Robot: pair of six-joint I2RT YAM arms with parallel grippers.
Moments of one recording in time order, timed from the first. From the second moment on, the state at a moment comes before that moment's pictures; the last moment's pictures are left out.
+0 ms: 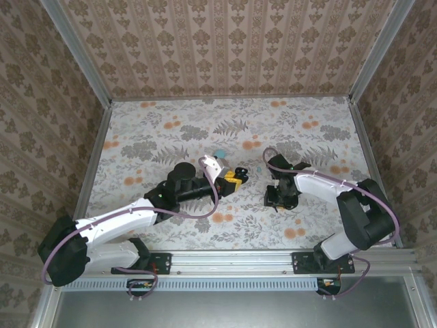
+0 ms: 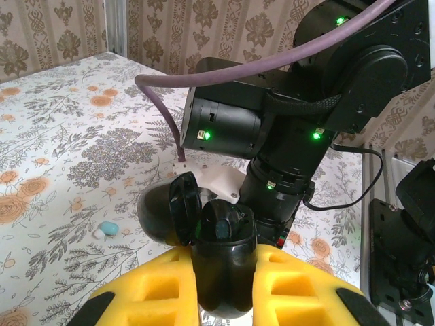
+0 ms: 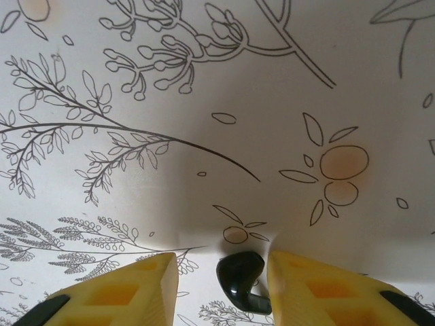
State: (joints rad) left arm -0.94 1.14 0.62 0.30 0.34 -0.14; right arm 0.46 1.51 0.79 -0.73 -0.13 0.59
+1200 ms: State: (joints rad) left arm -0.94 1.11 0.60 0.30 0.32 -0.14; right arm 0.53 1.63 0.91 -0.85 -0.01 0.60
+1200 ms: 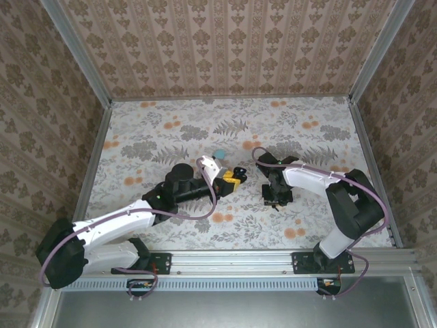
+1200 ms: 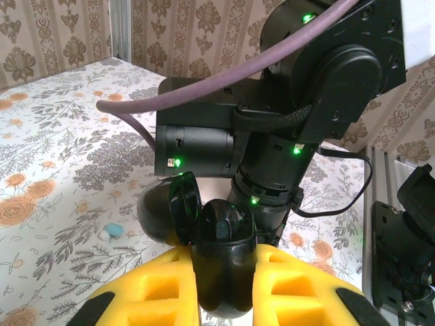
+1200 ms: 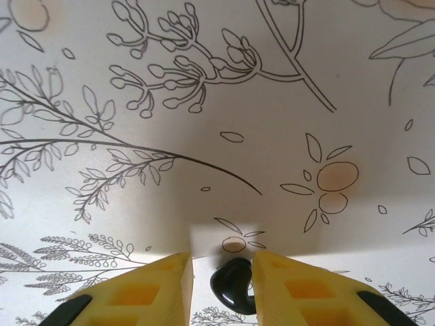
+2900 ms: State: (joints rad) left arm -0.95 1.11 0.62 0.40 0.24 -0.05; right arm 0.54 0.99 1.01 -0.82 0.03 0.73
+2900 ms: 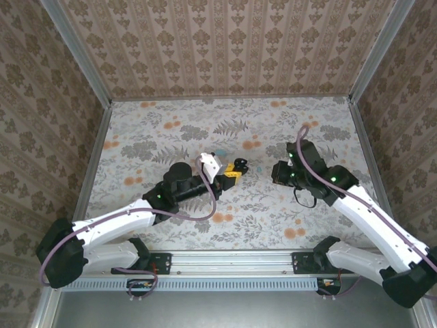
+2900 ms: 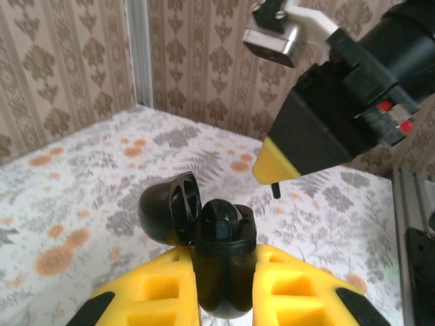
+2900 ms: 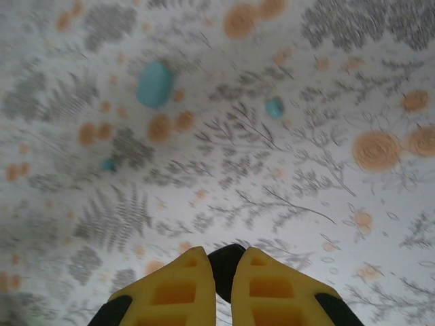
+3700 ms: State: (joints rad) left arm -0.98 1.15 0.65 0.56 0.15 -0.01; right arm 0.65 0.98 1.14 -0.54 -0.01 0.88
